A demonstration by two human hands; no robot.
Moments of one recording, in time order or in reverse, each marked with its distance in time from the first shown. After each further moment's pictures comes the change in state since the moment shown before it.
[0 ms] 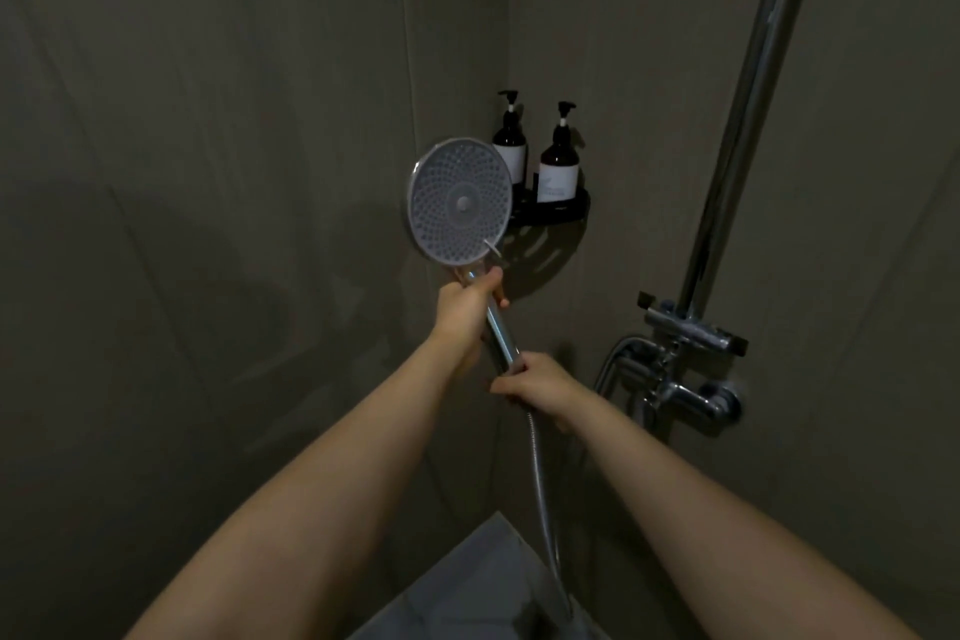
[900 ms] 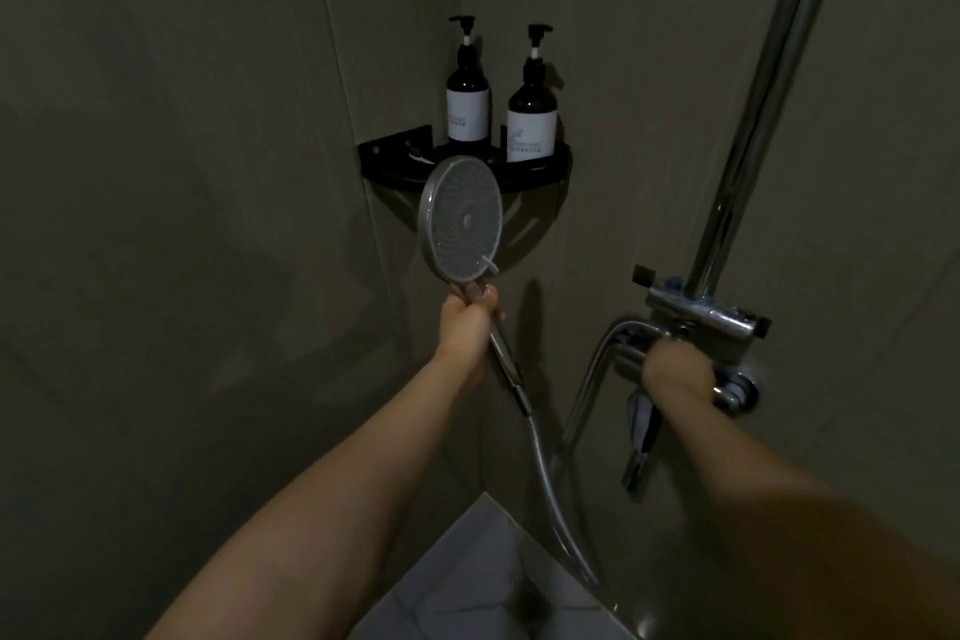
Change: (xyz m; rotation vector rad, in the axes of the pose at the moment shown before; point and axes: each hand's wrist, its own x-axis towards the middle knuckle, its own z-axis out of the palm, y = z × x) left_hand 0.088 -0.092 0.026 0.050 -0.050 -0.109; right_hand 0.074 0.105 -0.120 -0.580 0.733 0.526
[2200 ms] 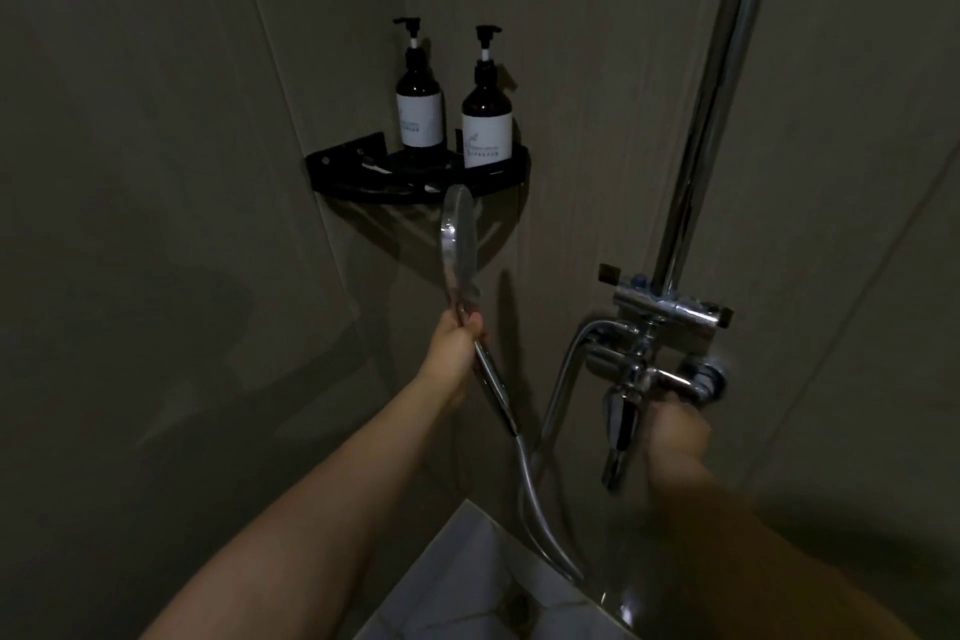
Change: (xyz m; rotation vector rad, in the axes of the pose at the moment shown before) left_hand 0.019 -0.030 0.007 0.078 -0.170 -0.022; right_hand -0.003 0.068 0.052 1.076 0.024 0.353
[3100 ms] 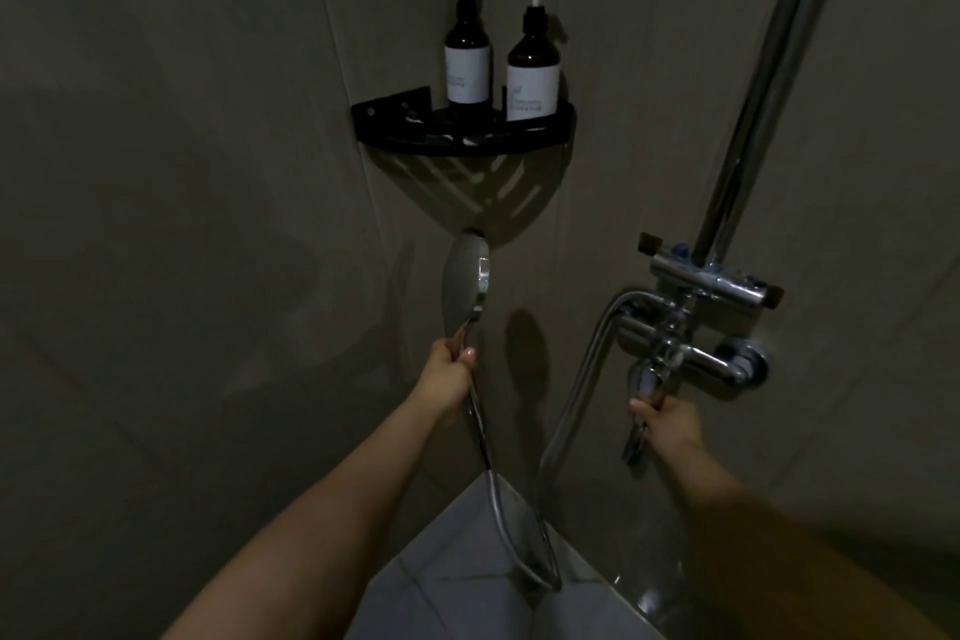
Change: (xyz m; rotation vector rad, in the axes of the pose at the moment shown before) left_hand -0.035 -0.060 -0.047 0.269 0.189 -0.178; right_hand 0.023 0.046 0.009 -0.404 -0.309 -0.118
